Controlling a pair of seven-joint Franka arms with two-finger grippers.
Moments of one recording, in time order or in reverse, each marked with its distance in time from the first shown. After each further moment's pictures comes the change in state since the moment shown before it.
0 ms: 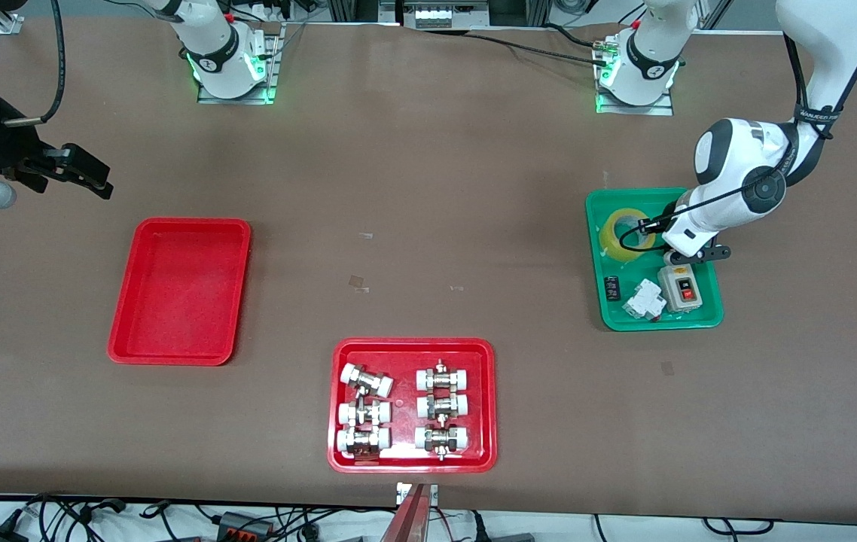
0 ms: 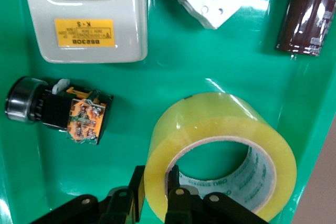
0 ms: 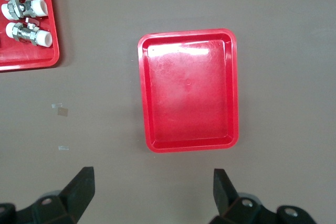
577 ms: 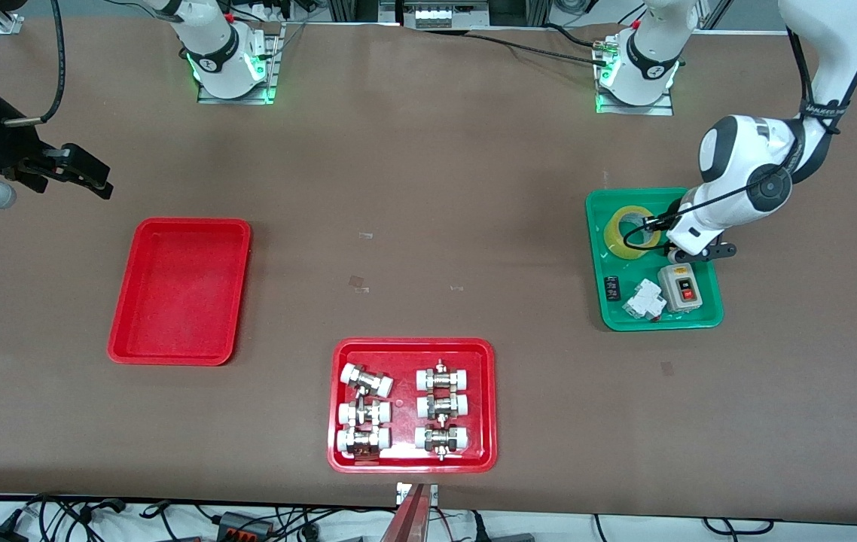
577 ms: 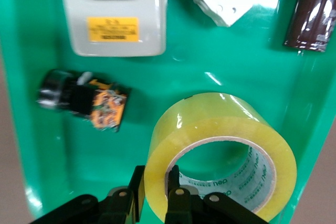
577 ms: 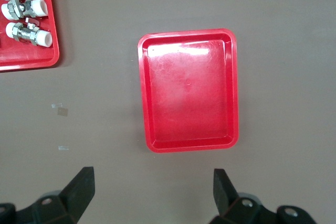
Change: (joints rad) left arm 0.007 -0.065 0.000 0.016 0.003 -0.094 0.000; right arm 0.000 0.000 0.000 0.000 0.000 0.000 0.000
